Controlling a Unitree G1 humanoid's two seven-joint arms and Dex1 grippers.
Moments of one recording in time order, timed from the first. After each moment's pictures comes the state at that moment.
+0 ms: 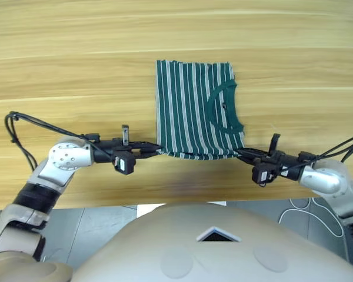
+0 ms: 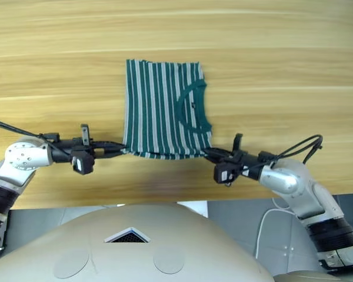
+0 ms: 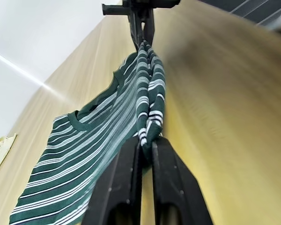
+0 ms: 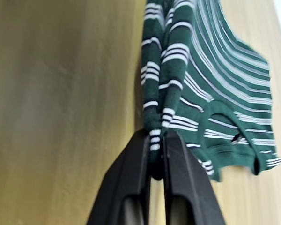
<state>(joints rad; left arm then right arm) 0.11 0.91 -0.40 0.08 -0.13 -0.87 -0.93 0.43 -0.94 0.16 -0.24 -0.25 -0.60 0.61</state>
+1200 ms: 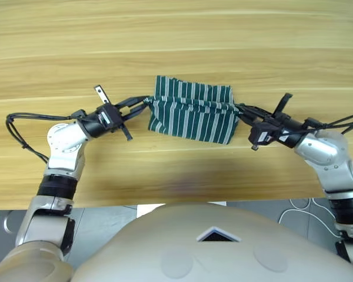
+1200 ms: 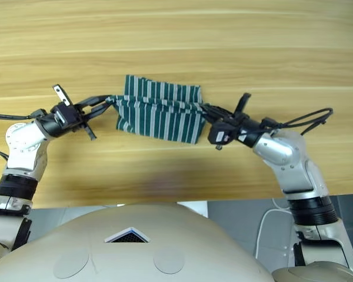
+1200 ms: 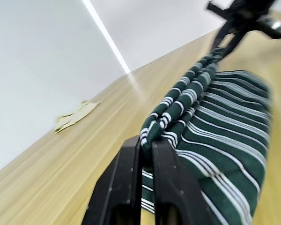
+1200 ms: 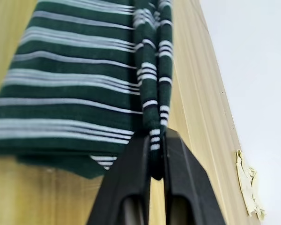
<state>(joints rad) -0.05 0.58 -0.18 0.30 -0.27 -0.65 -0.86 0.13 -0.73 0.14 -0.19 -0.33 -0.38 0.58</state>
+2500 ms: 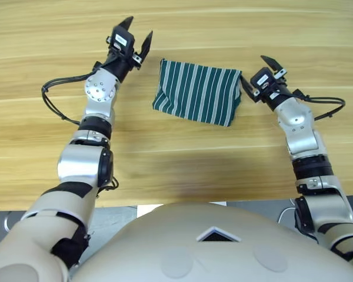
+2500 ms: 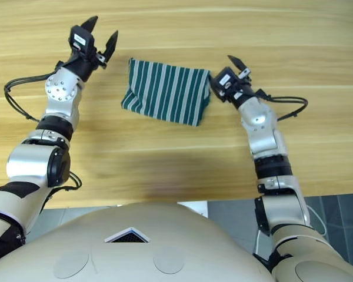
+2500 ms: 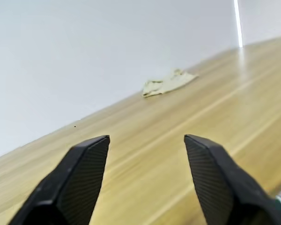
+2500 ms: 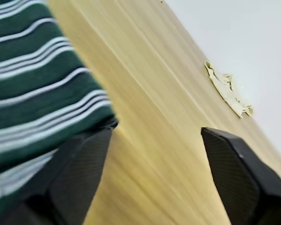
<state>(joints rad) -0.61 0.26 0.00 1.09 -0.01 -0.72 -0.45 -0.20 -0.45 0.11 0.30 -0.23 -0.15 0.31</state>
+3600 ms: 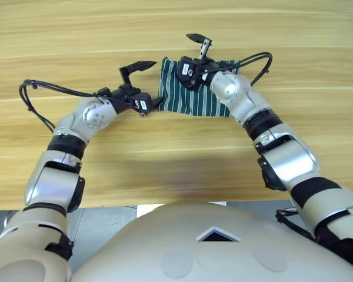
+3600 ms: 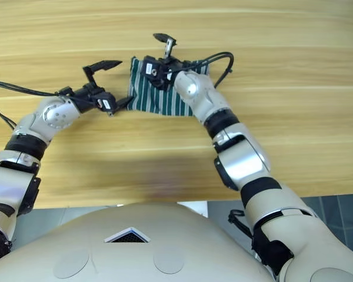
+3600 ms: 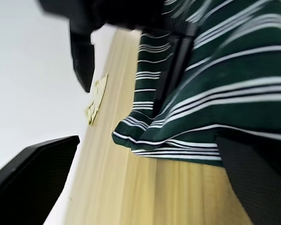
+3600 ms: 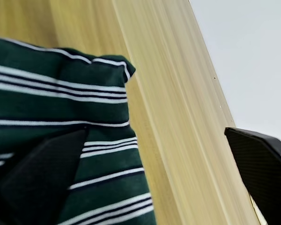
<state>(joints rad) -0.42 0.58 -0.39 0.74 0.63 -0.87 -0.24 -0.71 -0.13 0.48 0.92 -0.53 -0.24 0.18</state>
